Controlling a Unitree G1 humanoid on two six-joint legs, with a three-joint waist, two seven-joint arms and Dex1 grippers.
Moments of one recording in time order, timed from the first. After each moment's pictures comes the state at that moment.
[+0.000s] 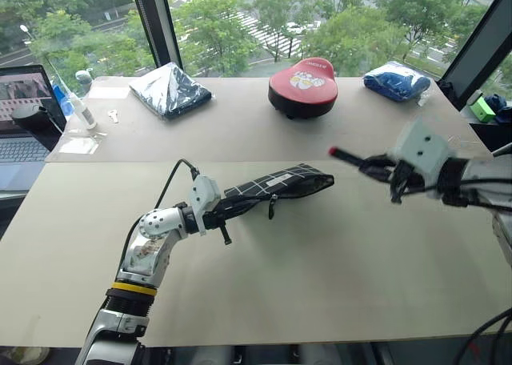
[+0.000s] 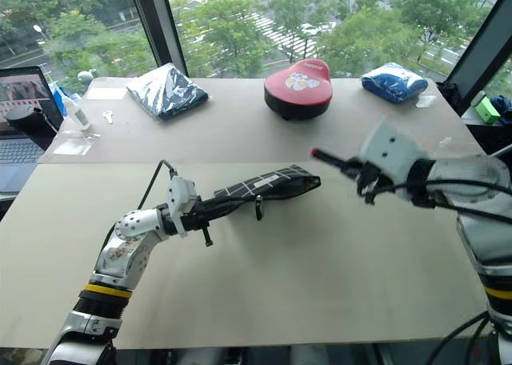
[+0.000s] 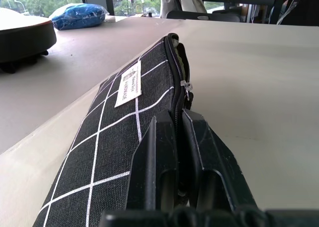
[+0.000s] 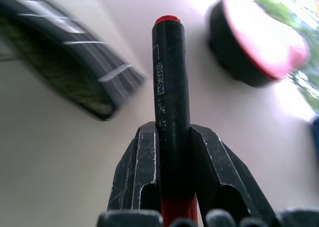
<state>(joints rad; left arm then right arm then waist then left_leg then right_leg) -0.35 0.38 -0.09 0.07 -0.32 0.06 -0.99 -0.40 -1.05 -0.02 -0.38 0.22 0.54 0.94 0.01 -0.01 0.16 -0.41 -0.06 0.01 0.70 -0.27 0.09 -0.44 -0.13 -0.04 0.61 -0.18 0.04</state>
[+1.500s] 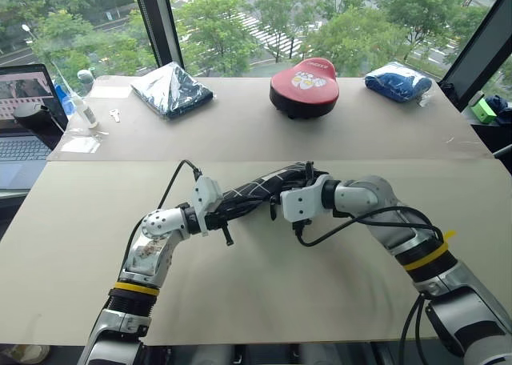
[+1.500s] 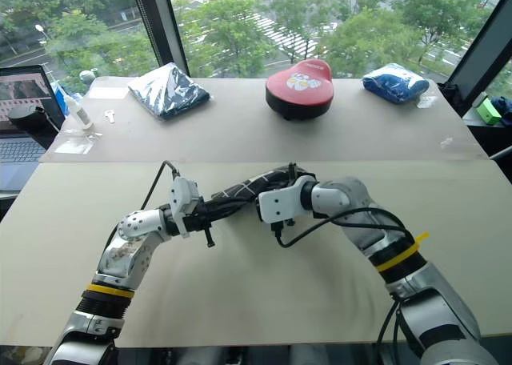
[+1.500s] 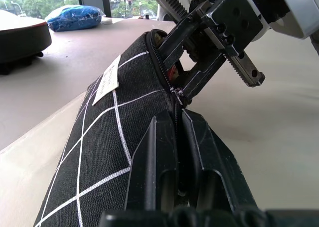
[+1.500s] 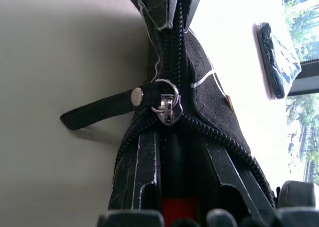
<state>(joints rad) -0.36 0.37 -0.10 0.08 -0.32 0.06 -1.00 -0.66 -0.62 0.45 0.06 -0.33 -0.18 0.83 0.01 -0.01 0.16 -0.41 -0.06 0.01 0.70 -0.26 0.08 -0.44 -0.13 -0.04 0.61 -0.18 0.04</state>
